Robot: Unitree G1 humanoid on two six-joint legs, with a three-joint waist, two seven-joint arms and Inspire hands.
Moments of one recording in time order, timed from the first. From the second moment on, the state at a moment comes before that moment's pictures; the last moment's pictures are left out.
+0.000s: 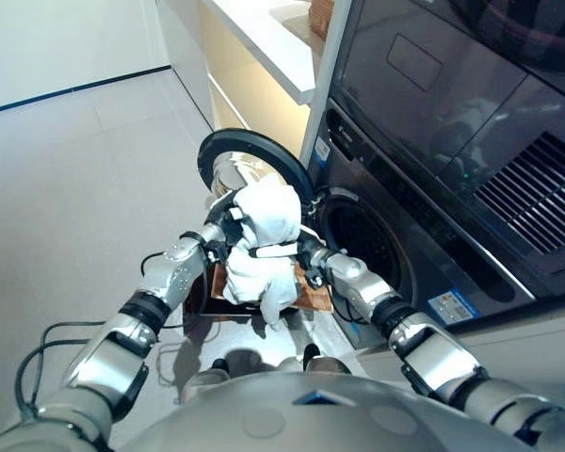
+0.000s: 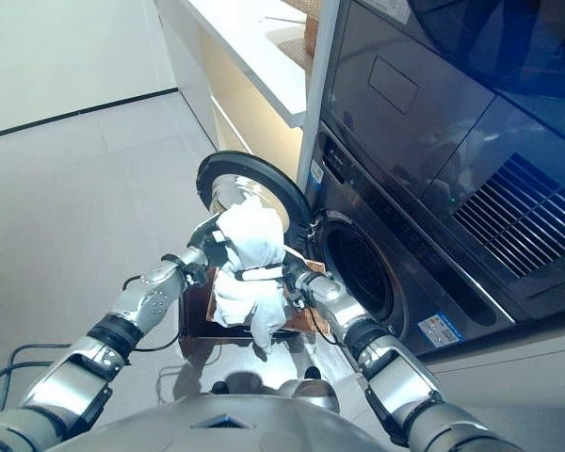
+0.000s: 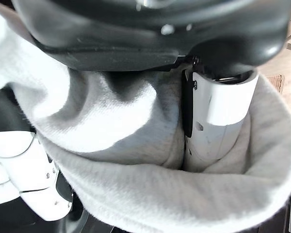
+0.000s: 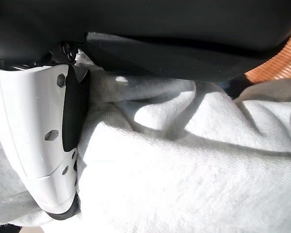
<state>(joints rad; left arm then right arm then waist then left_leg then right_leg) -0.30 0.37 -0.49 0.55 -0.83 0.02 -0.22 -0.33 -0.20 0.59 0.79 0.39 0.02 0.22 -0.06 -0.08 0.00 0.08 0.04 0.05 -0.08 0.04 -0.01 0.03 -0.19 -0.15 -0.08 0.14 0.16</state>
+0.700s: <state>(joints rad) -0.18 0.33 -0.36 0.54 -0.57 -0.05 -0.08 -0.20 -0.26 0.50 0.70 0.14 0.00 0.15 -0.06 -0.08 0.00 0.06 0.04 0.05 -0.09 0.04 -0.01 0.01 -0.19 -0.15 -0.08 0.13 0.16</state>
